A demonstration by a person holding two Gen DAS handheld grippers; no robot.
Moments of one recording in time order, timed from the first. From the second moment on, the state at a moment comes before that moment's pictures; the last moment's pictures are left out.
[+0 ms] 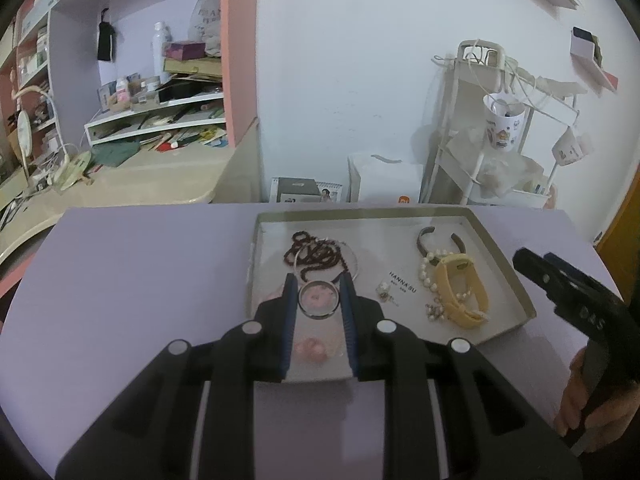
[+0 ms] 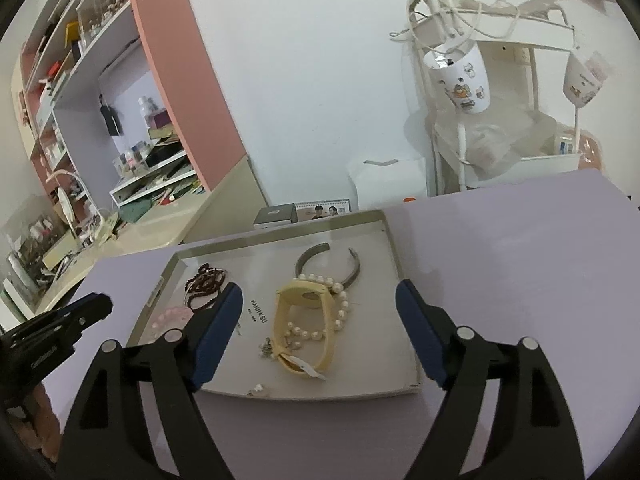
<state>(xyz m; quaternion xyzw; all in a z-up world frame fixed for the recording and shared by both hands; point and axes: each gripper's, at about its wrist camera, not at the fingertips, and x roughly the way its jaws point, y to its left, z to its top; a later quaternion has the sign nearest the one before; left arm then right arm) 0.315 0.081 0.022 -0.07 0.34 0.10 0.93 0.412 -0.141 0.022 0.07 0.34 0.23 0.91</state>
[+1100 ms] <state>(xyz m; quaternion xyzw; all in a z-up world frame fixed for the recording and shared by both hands) 0.385 0.064 -0.017 -0.08 0.36 0.08 0.93 0.411 -0.157 0.023 0.08 0.34 0.22 0.91</state>
